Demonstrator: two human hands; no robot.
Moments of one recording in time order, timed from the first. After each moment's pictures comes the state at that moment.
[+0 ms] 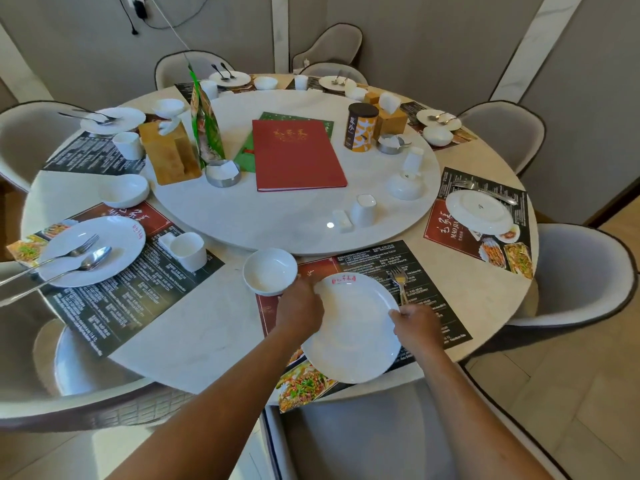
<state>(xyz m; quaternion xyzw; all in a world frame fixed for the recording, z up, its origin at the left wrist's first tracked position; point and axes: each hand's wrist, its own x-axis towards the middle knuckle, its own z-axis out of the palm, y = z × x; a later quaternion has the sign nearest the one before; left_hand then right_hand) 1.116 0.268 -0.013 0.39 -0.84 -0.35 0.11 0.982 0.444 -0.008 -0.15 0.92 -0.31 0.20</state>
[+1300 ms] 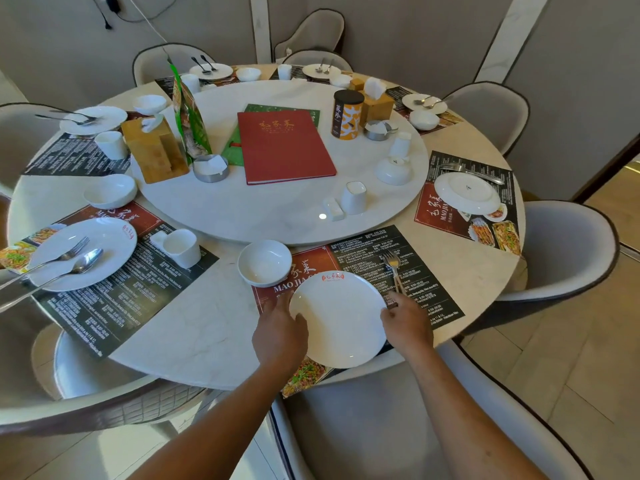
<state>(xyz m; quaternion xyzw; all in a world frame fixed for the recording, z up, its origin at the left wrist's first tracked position) 1.174 0.302 -0.035 0.49 -0.81 -0.30 0.13 1.012 0.454 -0.022 -0.18 0.93 -0.29 0.15</state>
